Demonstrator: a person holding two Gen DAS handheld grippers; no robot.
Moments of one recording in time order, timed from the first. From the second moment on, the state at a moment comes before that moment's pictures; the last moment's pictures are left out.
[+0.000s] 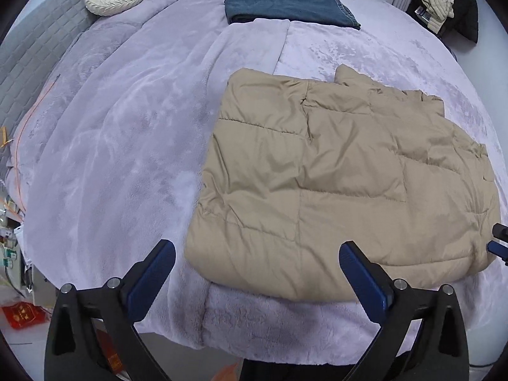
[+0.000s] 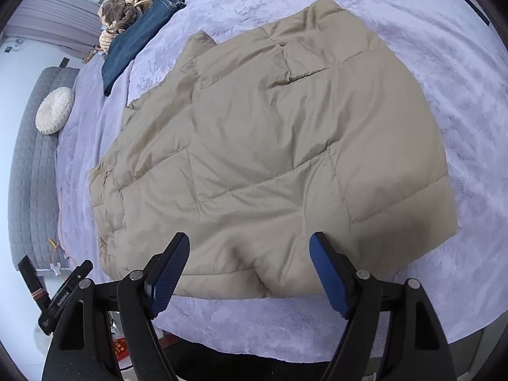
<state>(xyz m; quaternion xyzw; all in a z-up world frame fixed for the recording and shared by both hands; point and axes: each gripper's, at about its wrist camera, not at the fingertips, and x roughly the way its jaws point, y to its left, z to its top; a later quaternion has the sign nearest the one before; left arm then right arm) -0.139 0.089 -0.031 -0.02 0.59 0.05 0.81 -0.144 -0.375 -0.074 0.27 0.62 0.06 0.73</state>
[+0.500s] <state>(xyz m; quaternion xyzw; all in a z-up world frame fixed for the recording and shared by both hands) -0.128 0.116 -0.043 -0.03 0.60 -0.01 0.80 -0.159 -0.311 -0.061 0.25 0.62 0.09 0.74</state>
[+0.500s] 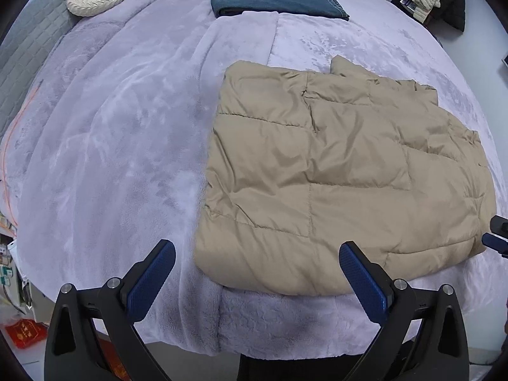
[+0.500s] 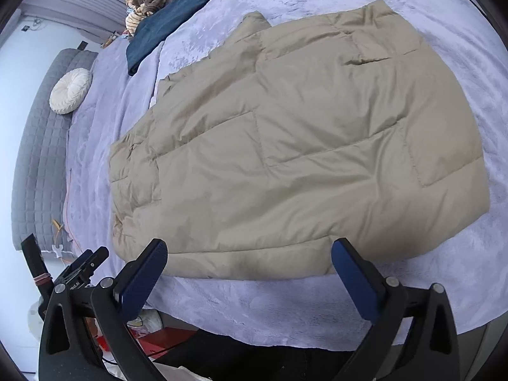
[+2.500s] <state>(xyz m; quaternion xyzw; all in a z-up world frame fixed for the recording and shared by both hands) 0.020 0.122 -0.170 -0.25 0.65 -0.39 0.61 -0.113 -0.212 -0.121 0.20 0.68 0.02 0.70</state>
